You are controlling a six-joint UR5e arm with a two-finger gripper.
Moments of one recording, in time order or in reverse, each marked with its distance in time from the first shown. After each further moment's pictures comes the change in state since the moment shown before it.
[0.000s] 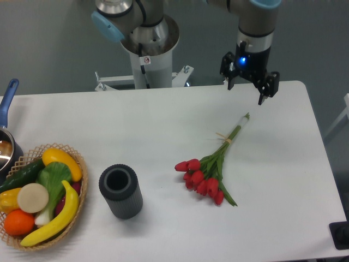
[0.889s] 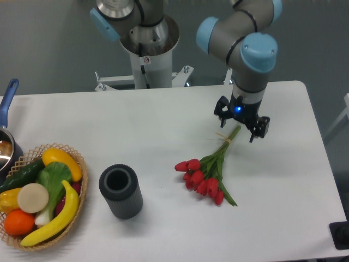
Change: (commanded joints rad) arm -0.075 -0.223 -0.014 0.219 0.002 -0.130
